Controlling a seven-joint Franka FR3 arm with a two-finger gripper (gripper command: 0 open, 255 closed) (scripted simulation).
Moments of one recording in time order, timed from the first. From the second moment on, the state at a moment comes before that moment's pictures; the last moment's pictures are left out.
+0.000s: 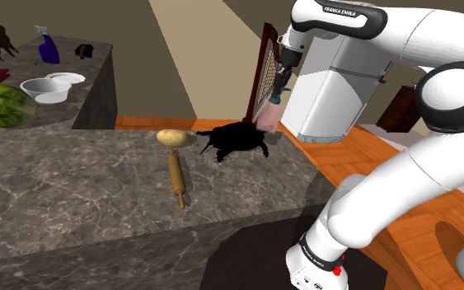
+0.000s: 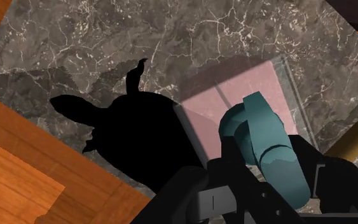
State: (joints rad) arm 0.10 -0.30 -0.44 -1.86 -0.06 1.57 -0.54
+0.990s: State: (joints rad) arm 0.24 -0.12 -0.26 -1.81 0.03 1.70 -0.25
